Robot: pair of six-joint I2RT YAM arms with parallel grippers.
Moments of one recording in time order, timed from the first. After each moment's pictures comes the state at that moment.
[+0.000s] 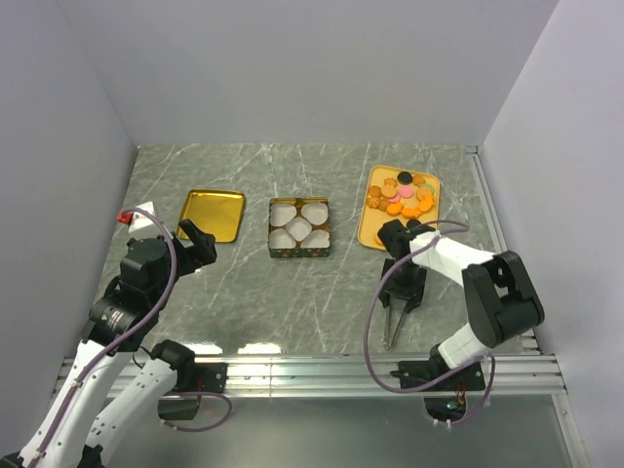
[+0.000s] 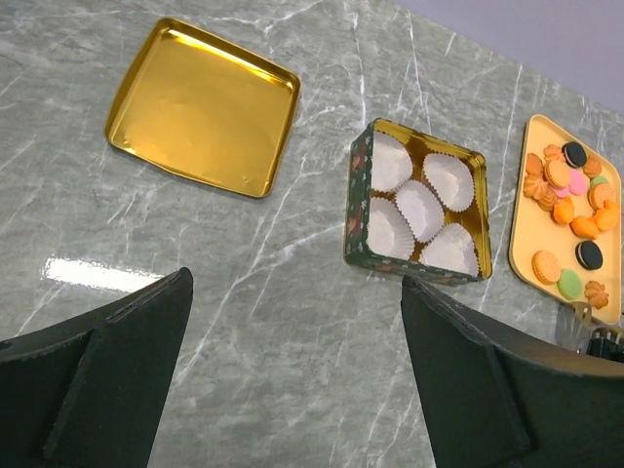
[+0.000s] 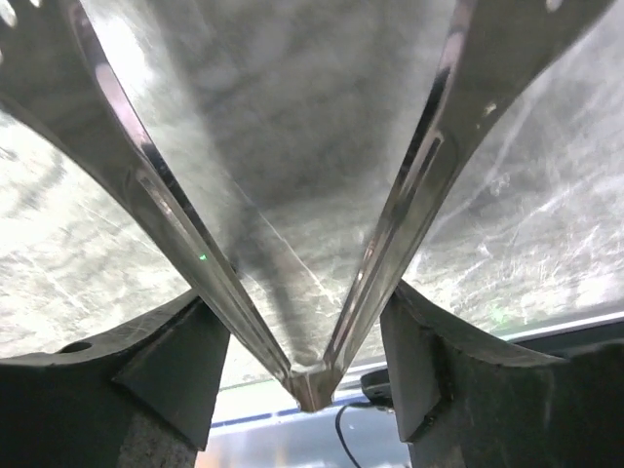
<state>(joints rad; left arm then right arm) -0.40 0.55 0.84 -0.66 -0.36 -0.56 0.39 1.56 0.84 -0.92 0.07 0.70</state>
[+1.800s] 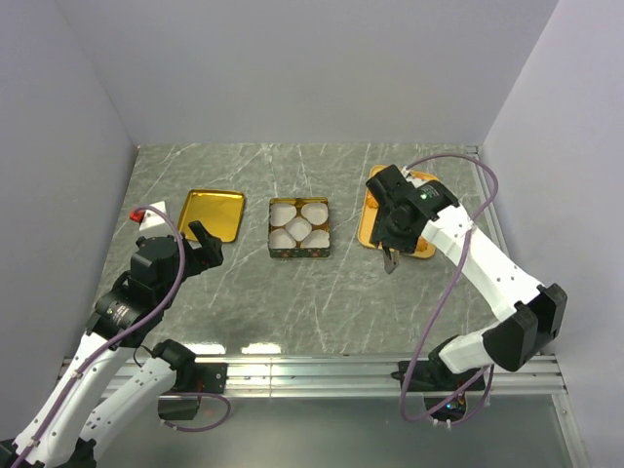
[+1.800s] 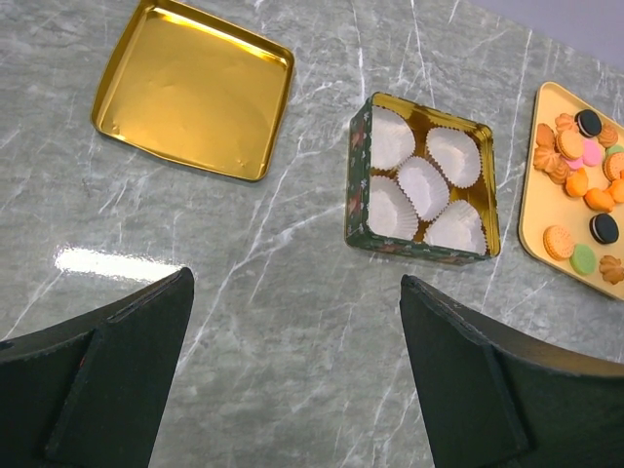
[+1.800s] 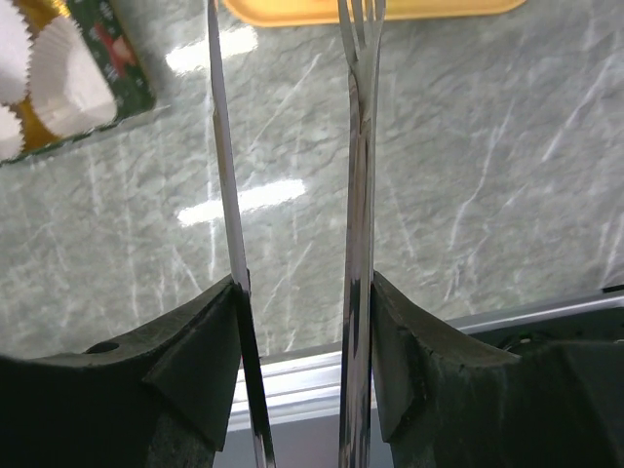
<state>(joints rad) -0.49 0.59 0.84 -0.67 -0.40 -0.57 0.58 1.41 1.44 -1.26 0.32 0.84</state>
